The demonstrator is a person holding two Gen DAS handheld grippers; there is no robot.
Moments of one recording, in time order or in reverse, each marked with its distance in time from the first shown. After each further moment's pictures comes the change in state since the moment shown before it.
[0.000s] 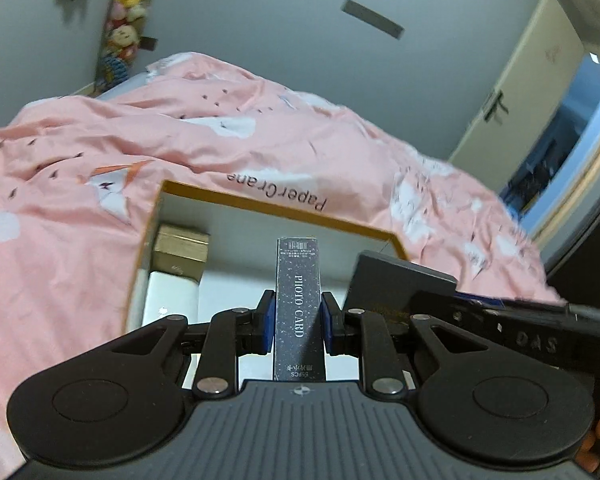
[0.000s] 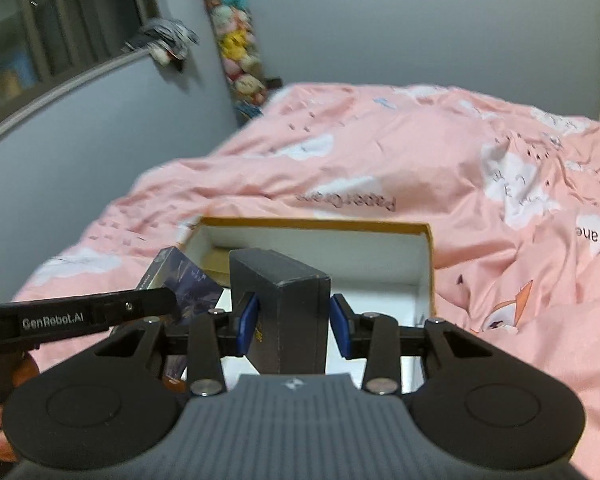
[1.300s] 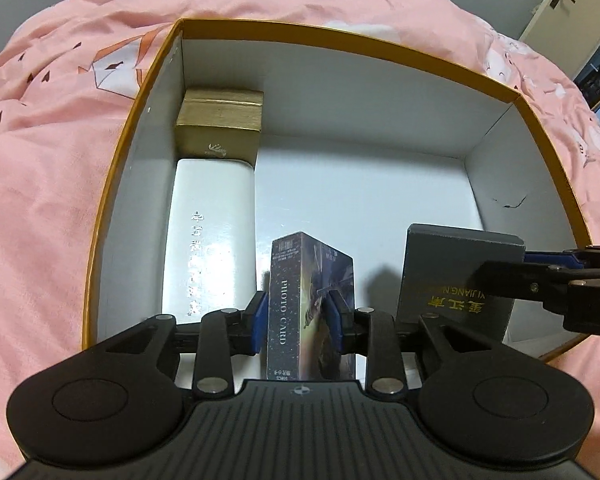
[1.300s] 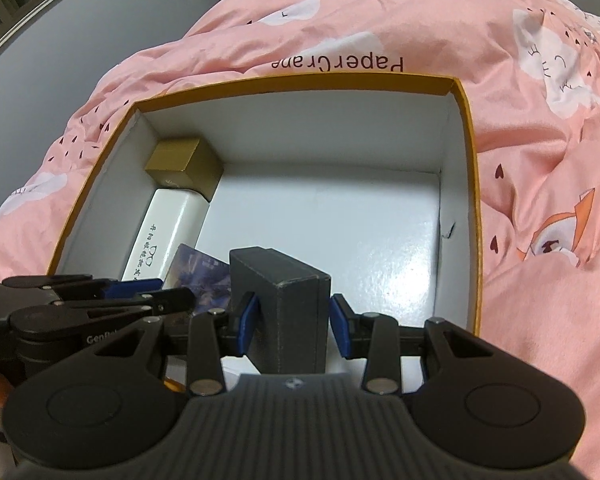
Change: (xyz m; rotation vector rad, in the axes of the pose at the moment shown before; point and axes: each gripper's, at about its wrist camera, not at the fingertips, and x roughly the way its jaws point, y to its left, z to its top) left arm 0.086 0.032 -0.031 0.045 0.355 0.192; right arm 0.096 -0.029 -0.018 0.040 0.323 0.050
